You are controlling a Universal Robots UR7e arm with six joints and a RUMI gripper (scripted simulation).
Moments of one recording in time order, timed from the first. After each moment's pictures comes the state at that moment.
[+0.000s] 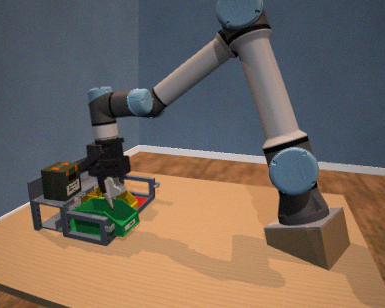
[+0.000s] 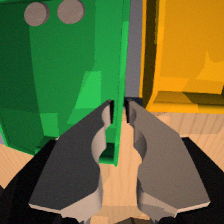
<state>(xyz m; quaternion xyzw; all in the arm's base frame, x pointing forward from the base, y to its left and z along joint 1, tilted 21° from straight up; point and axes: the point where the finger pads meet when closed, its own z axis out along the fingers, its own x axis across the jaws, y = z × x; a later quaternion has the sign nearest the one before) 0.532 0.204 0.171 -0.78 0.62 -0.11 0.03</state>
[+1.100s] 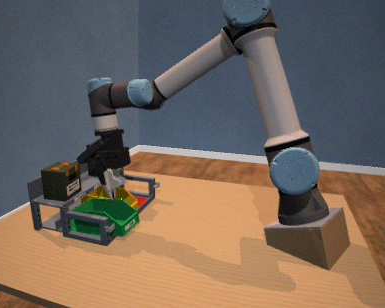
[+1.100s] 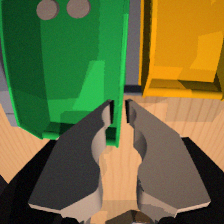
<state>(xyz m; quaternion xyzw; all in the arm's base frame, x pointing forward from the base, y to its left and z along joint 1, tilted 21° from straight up) 0.523 0.207 0.196 -0.78 0.62 -0.11 0.03</state>
